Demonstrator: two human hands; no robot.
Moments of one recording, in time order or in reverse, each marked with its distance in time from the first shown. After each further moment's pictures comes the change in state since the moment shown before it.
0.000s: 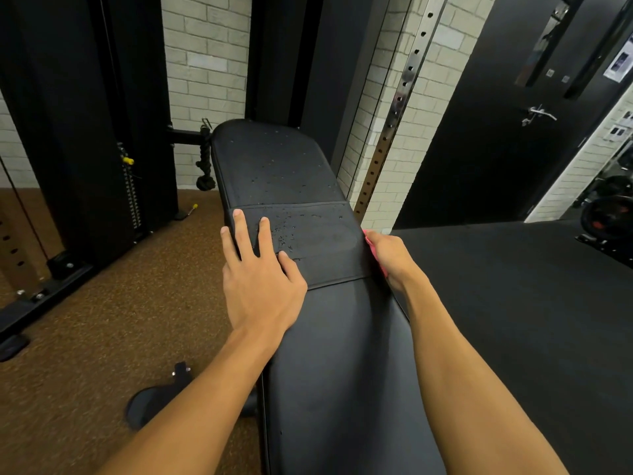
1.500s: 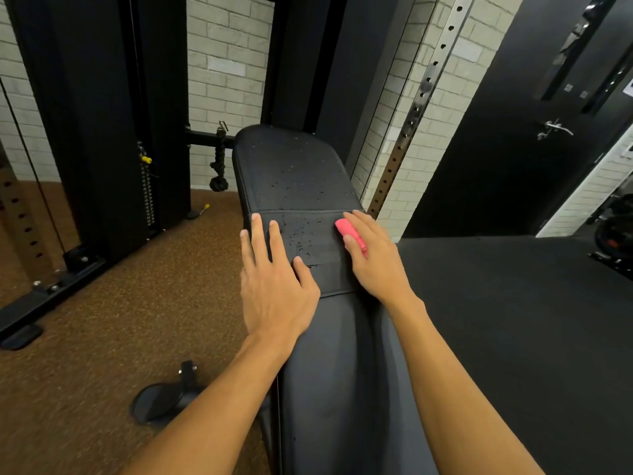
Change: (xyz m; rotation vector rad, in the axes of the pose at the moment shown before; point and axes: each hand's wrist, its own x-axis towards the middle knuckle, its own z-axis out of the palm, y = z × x) left_hand 0.002 -0.004 0.000 -0.136 0.004 -0.030; right_hand -0.025 -0.009 0.046 -0.675 0.116 -0.794
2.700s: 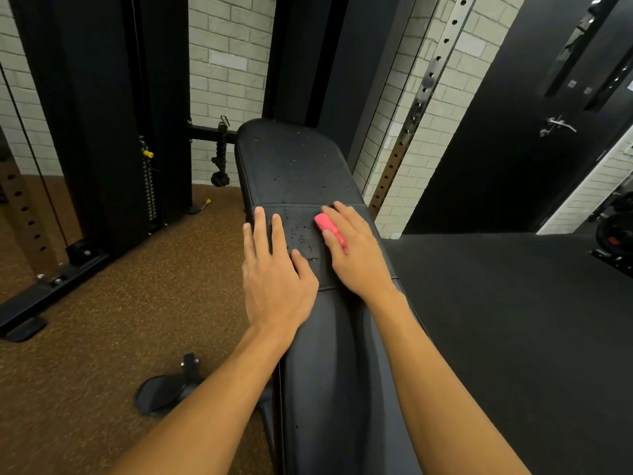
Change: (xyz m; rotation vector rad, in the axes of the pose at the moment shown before) left_hand 0.000 -0.004 0.002 -0.088 0.025 -0.001; right_hand -0.004 -0.038 0.014 0.004 -0.018 -0.033
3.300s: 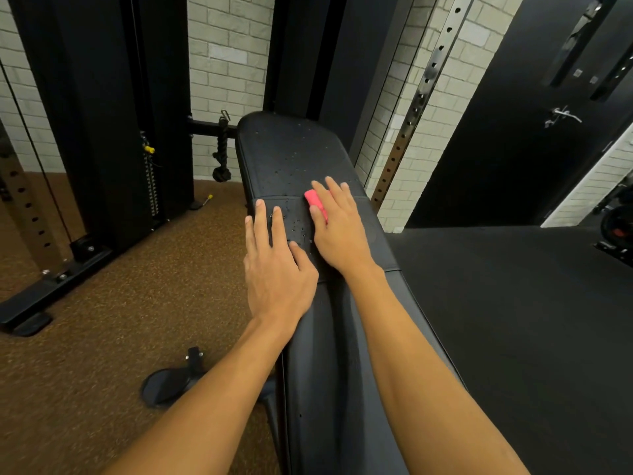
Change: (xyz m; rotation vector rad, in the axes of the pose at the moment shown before) left_hand 0.001 -0.002 0.001 -0.073 0.022 -0.002; right_hand 0.027 -0.029 0.015 0.019 0.005 0.049
